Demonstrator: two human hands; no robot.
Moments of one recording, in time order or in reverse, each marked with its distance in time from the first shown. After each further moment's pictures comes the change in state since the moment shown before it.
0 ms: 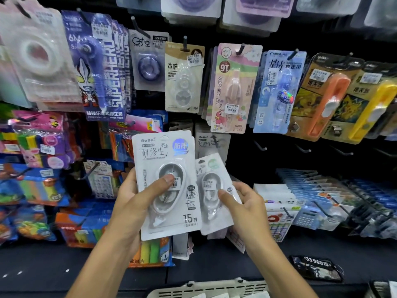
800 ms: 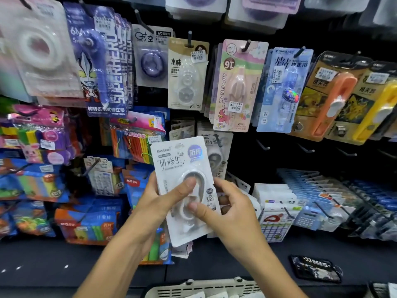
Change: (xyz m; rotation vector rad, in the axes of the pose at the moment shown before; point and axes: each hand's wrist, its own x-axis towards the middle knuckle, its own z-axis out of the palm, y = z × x) left_hand 0.001 -0.013 0.013 0.072 -0.071 -0.168; right_hand -0.028 -0.029 0.024 -0.226 -0.174 -0.223
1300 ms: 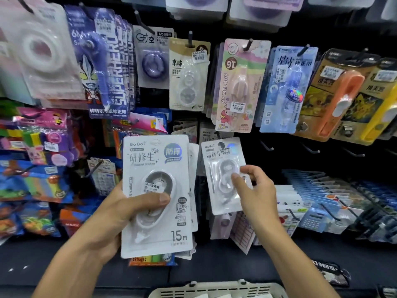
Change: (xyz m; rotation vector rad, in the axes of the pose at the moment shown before) left_hand -0.015 0.033 -0.042 0.068 -0.114 -0.019; right_hand 0.055 0.043 -0.036 -0.137 0.296 0.154
